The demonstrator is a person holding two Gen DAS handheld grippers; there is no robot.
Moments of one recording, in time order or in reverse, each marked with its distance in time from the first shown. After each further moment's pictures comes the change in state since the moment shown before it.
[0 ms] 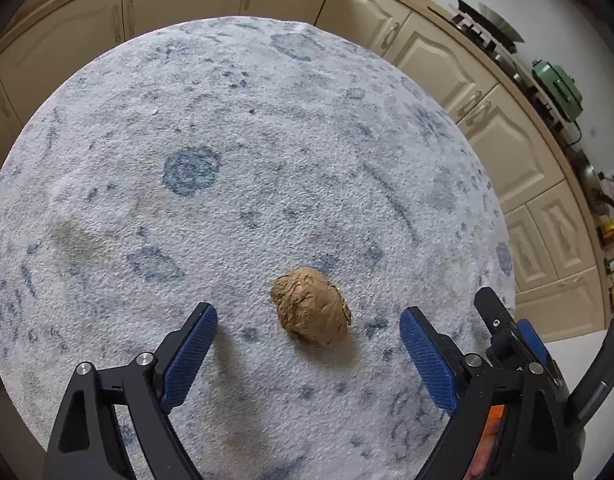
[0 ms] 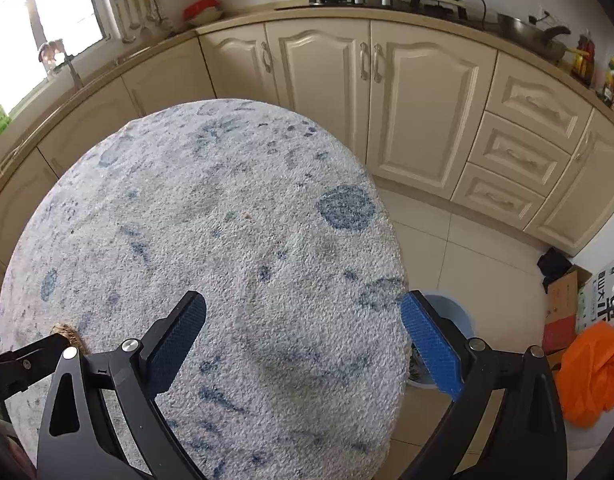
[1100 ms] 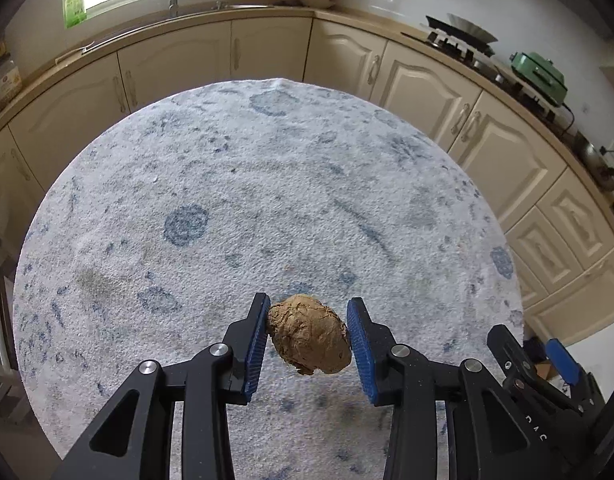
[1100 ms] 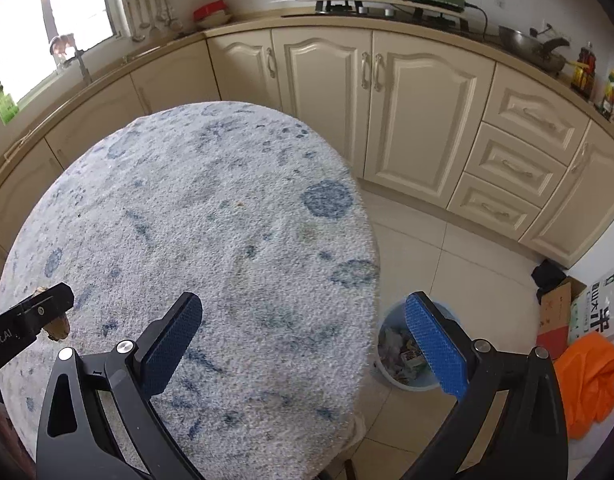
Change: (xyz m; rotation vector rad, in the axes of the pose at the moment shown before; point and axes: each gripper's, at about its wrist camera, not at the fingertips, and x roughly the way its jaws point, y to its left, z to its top) left arm -0.028 -0.041 -0.032 0.139 -0.216 0.104; right arm -0.029 -0.021 -0.016 -0.015 -0.020 -0.013
